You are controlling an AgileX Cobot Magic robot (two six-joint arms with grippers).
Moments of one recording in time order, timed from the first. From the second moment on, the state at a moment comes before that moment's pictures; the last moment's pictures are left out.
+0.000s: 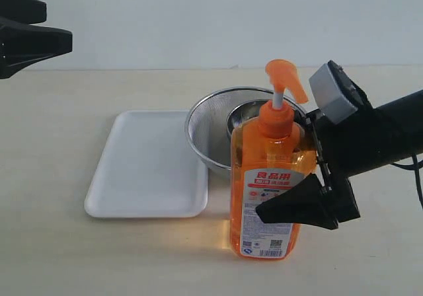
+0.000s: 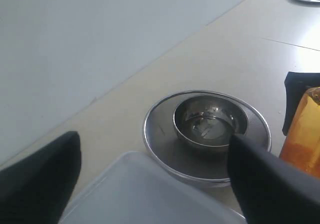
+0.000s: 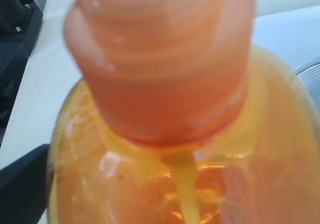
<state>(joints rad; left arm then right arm) 0.18 1.33 -0.86 1.65 -1.00 -1.20 0.15 1.64 -0.77 1.29 1.12 -2.10</state>
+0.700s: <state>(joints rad) 0.18 1.33 -0.86 1.65 -1.00 -1.20 0.15 1.64 -0.77 1.33 1.12 -2.09</state>
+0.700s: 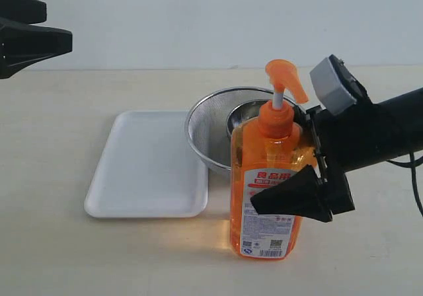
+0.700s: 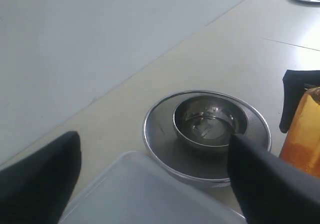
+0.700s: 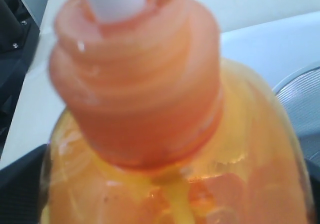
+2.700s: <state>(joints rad) 0.18 1.33 -0.86 1.65 -1.00 -1.20 0.15 1.64 -0.78 1.25 1.19 -1.98</state>
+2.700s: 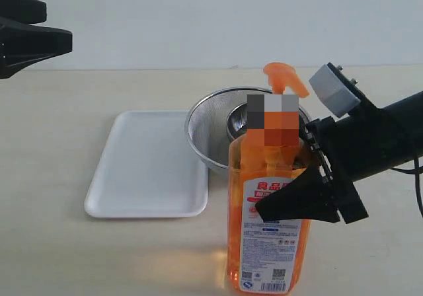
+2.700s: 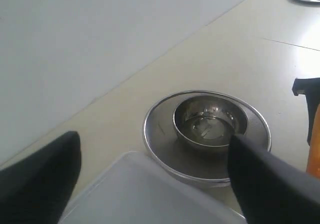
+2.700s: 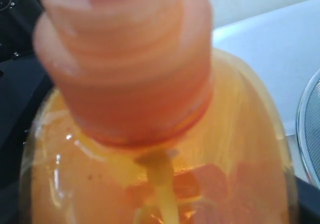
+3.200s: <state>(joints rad) 0.18 1.33 -0.86 1.65 -1.00 -1.20 0.15 1.64 -0.78 1.25 1.19 -1.98</state>
